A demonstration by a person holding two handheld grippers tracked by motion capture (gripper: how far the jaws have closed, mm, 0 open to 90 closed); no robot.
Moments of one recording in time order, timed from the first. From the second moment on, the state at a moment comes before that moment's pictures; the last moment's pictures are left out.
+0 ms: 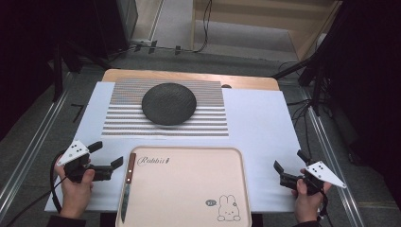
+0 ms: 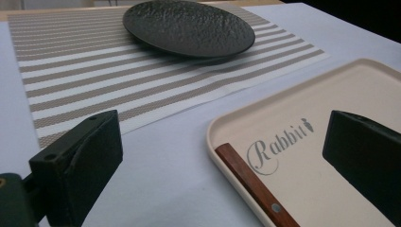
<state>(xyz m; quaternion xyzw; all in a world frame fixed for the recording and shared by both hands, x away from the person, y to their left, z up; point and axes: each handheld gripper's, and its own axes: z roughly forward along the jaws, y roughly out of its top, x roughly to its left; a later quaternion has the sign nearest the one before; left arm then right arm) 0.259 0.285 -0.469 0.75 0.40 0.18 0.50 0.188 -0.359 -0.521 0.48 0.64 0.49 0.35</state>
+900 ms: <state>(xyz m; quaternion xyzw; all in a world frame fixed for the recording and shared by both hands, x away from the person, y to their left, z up) 0.259 0.336 -0.480 0.72 0.45 0.23 0.47 0.188 -0.359 -0.521 0.48 0.64 0.49 0.35</state>
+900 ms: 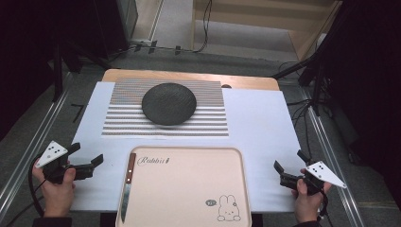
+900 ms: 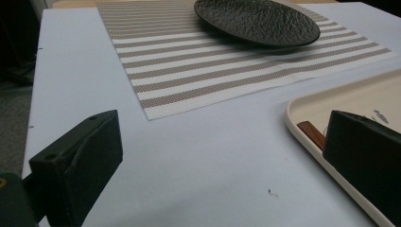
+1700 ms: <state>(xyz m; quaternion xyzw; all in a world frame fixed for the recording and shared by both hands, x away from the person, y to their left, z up) 0.258 0.343 -0.486 0.72 0.46 0.22 0.48 0.189 -0.359 -0.520 0.48 0.64 0.49 0.35</state>
